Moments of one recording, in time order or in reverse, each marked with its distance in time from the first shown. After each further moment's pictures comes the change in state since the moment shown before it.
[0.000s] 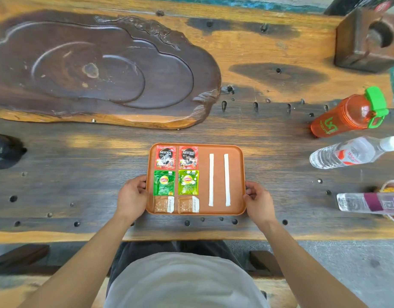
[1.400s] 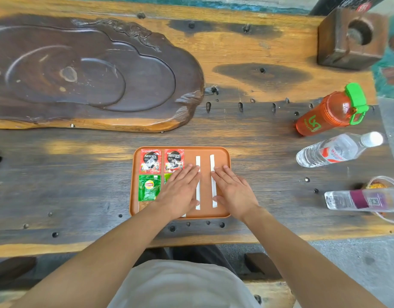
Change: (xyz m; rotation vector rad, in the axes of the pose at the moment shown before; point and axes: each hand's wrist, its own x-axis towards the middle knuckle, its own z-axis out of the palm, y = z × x) left_hand 0.010 0.073 0.113 0.820 -0.333 0.735; right_hand 0.030 -0.018 -0.001 -0.874 -0.227 -0.578
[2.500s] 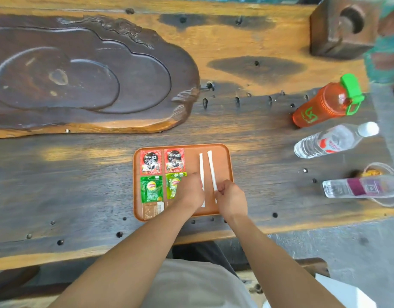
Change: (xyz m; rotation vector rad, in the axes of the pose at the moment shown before) left_hand 0.020 0.033 -0.022 -0.577 -0.062 -0.513; right_hand -0.008 -0.056 0.011 0.664 0.155 0.674
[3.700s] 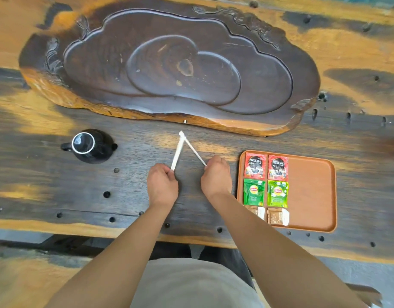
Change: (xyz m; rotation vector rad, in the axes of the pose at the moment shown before) left_hand -0.023 -0.302 -0.181 -0.368 0.565 -0.332; right_hand -0.044 -0.261 0.221 -0.109 -0.004 -0.304
